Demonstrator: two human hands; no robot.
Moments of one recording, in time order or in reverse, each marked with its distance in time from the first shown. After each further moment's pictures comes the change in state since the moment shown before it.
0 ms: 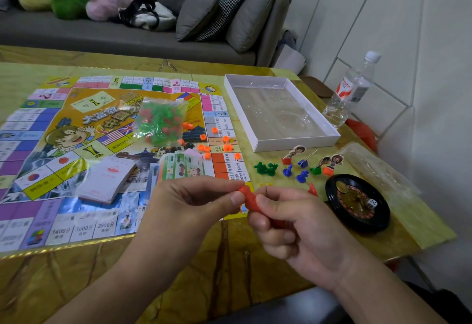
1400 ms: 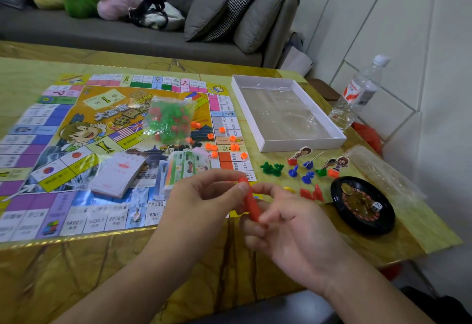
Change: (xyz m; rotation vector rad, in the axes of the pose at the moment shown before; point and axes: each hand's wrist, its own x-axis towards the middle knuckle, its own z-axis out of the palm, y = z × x) left_hand 0.004 -0.006 0.008 0.075 0.054 -0.117; right_hand 0.012 0.016 0.014 0.206 -0.008 -0.055
